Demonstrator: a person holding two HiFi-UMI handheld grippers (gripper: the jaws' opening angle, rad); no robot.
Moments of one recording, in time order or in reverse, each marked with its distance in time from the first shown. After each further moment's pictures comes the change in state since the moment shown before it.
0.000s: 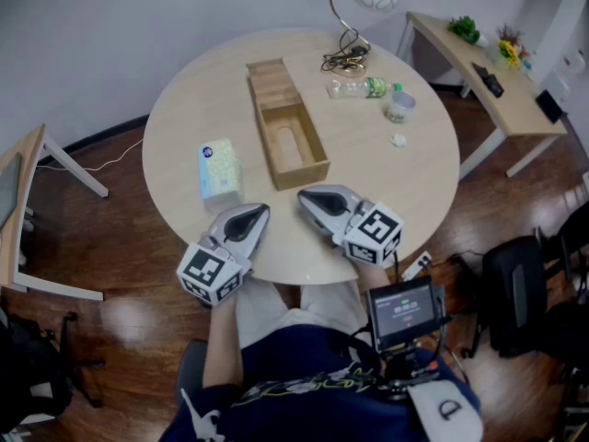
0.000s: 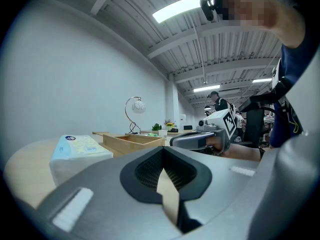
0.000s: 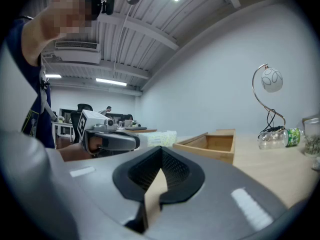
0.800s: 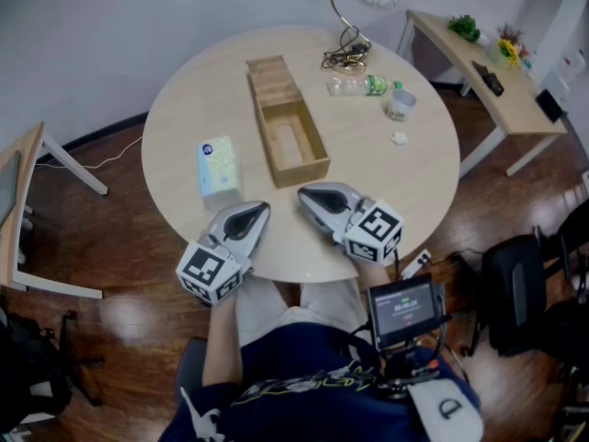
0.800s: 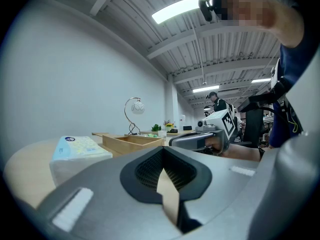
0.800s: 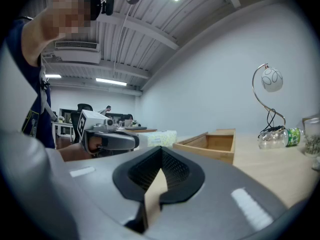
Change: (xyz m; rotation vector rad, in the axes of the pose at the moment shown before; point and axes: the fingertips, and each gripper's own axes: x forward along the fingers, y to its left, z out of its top) left arm -0.001 -0.001 0.000 0.010 -0.007 -0.008; right arm 0.000 0.000 -0.003 -0.003 0.010 0.002
